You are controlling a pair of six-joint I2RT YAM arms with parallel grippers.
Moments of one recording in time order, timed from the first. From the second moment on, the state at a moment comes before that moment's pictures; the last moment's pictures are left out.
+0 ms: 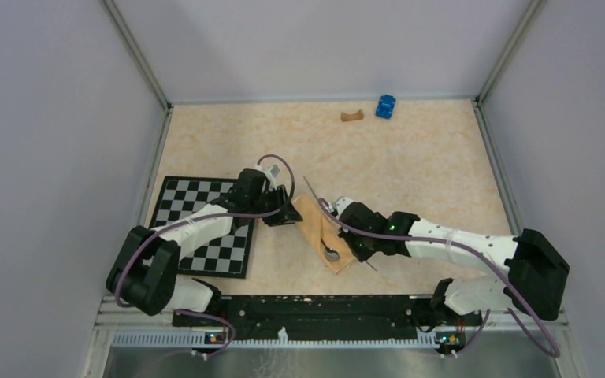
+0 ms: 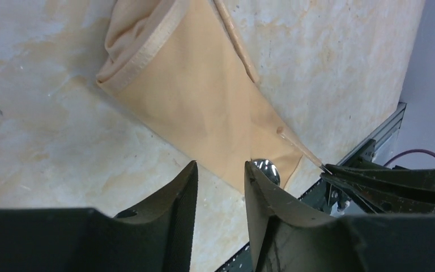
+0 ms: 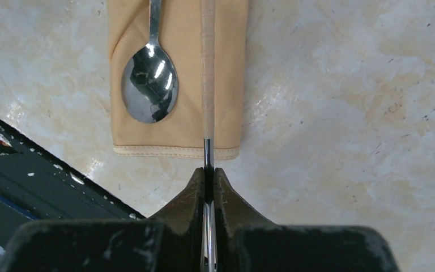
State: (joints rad) left arm -0.47 1.35 0.67 -0.10 0.43 -0.69; right arm 1.02 1.26 0.78 -0.59 0.13 0.25
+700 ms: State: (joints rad) left arm -0.47 1.48 0.59 0.07 0.41 -0.73; right arm 1.02 1.46 0.82 -0.51 0.13 0.32
